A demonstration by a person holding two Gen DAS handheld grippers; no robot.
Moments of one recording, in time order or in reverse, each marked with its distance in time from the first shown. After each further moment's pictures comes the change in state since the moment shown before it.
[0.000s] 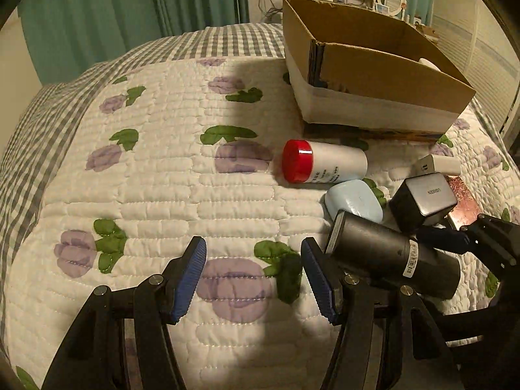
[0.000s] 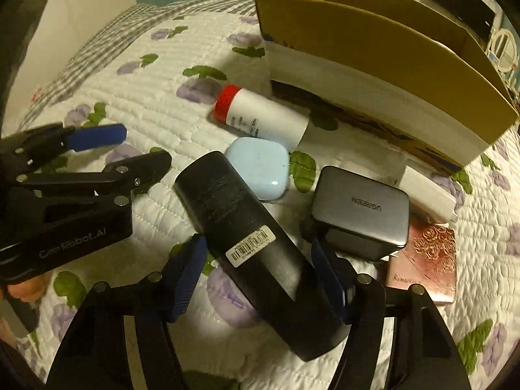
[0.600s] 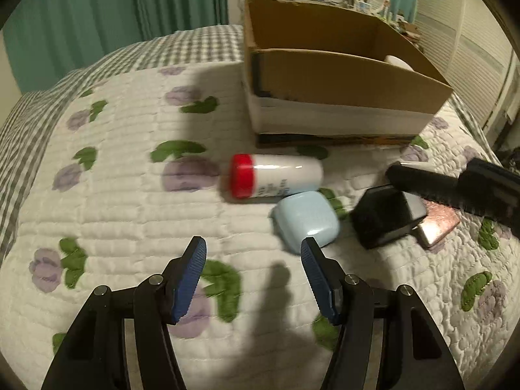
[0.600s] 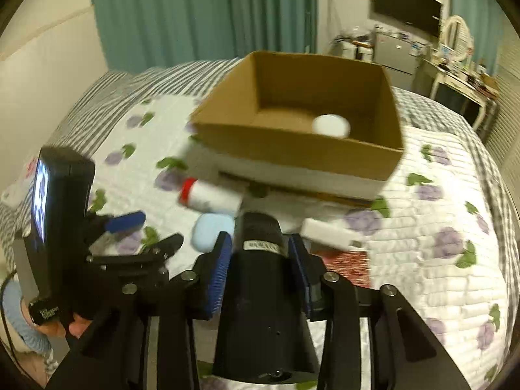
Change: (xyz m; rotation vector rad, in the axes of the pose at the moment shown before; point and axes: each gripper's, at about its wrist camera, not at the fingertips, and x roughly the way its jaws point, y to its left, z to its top) left arm 0.003 -0.036 0.015 0.044 0.002 -0.088; right arm -0.096 -0.052 0.010 0.185 -0.208 -0.070
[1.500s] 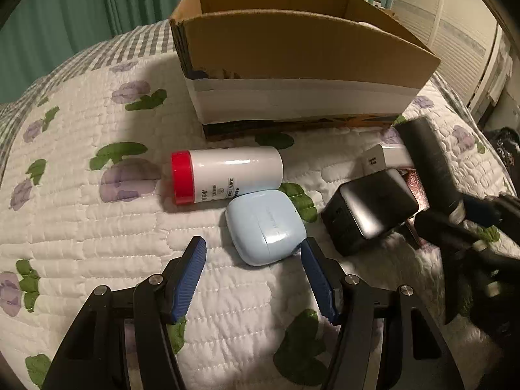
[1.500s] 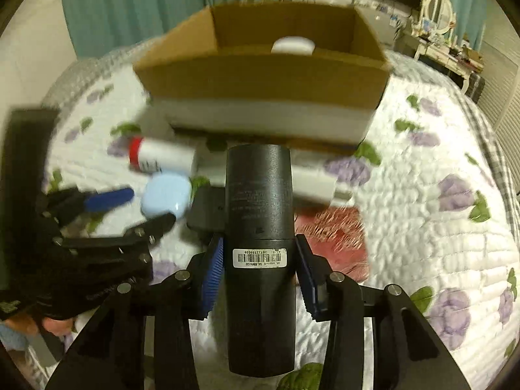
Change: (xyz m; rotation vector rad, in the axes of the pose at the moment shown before) left arm 0.032 -0.013 0.005 0.059 0.044 -0.084; right arm 0.037 -0.023 -0.030 0.062 0.089 -0.077
